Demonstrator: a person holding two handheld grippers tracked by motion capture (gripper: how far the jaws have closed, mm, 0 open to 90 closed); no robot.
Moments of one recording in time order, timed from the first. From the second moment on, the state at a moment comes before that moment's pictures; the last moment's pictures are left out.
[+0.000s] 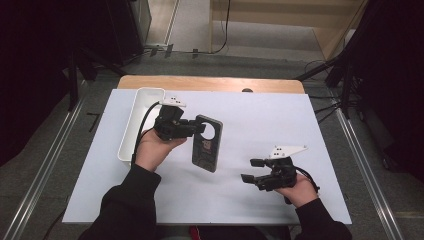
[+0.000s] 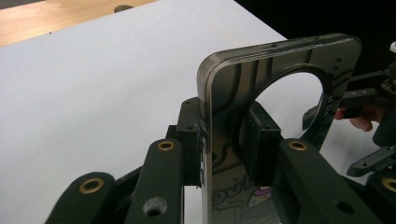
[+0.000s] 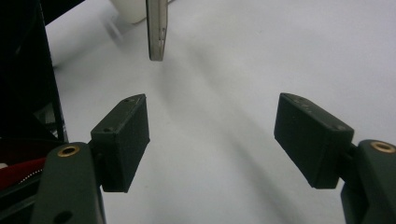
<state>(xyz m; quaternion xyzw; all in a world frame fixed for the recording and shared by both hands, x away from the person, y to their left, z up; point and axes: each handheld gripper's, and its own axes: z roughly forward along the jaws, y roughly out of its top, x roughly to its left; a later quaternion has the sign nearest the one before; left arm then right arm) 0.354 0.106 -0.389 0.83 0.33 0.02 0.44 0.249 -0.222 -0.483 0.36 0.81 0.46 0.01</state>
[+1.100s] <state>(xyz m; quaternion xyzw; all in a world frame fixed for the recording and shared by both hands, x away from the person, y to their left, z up) 0.358 0.129 -0.375 0.83 0.34 0.03 0.44 0.234 -0.238 -0.488 0.36 0.81 0.46 0.03</state>
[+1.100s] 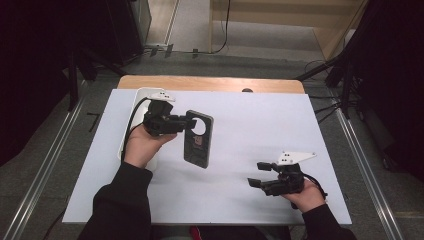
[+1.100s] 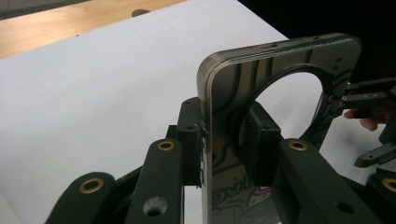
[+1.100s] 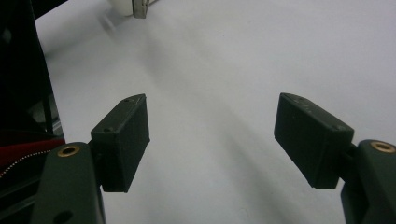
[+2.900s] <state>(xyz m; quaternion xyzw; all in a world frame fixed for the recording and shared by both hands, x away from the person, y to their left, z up) 0.387 0.155 -0.350 0.82 0.37 0.07 0.42 0.234 -0.239 -0.490 0.36 0.81 0.47 0.03</state>
